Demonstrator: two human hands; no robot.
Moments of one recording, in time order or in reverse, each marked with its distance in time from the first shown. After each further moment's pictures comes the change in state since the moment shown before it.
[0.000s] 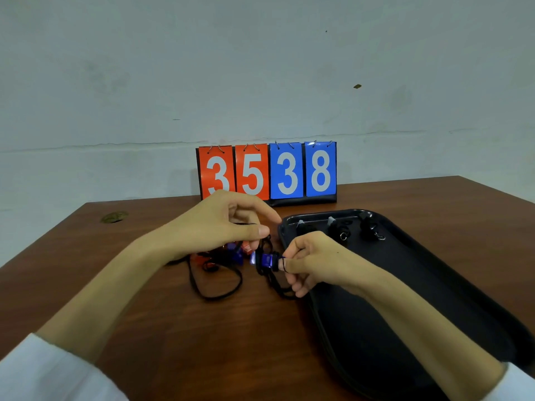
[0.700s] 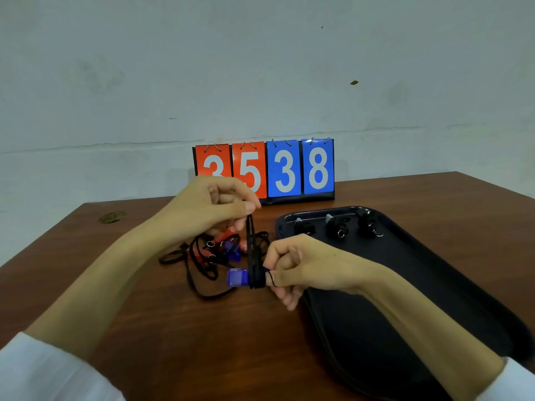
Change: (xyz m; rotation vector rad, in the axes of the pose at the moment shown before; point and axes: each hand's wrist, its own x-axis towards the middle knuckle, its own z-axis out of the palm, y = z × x) left_hand 0.003 -0.006 -0.009 -0.202 0.144 -0.017; right_hand -0.005 -0.001 0.000 0.024 -0.279 -0.190
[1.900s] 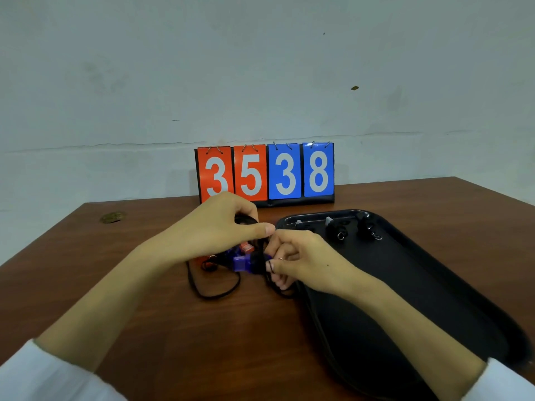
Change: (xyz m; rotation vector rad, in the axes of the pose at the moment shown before) left_hand 0.003 0.000 0.019 0.524 0.009 -0.013; right_hand 0.012 0.014 0.005 -0.192 0.337 -0.130
